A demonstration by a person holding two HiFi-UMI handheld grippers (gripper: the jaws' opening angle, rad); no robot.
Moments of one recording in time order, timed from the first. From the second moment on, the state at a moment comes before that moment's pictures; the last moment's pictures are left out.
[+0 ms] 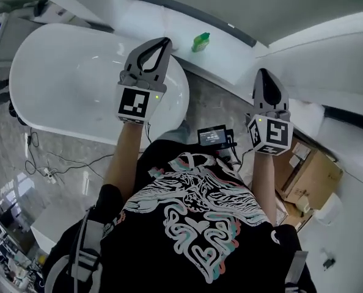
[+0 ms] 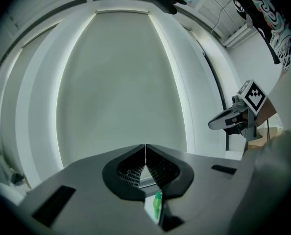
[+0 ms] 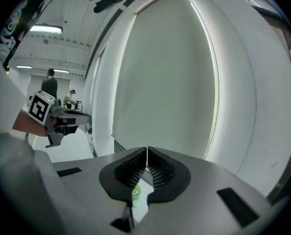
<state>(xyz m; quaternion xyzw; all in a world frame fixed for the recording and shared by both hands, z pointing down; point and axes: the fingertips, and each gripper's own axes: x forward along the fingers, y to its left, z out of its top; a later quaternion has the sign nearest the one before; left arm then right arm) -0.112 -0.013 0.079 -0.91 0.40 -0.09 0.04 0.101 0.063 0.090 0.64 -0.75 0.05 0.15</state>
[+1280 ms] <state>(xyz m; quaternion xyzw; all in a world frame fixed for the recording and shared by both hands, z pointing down) -0.106 -0.097 0.190 -0.89 0.44 -0.12 0.01 0.092 -0.053 0.218 0.58 -0.79 0.09 0.19</state>
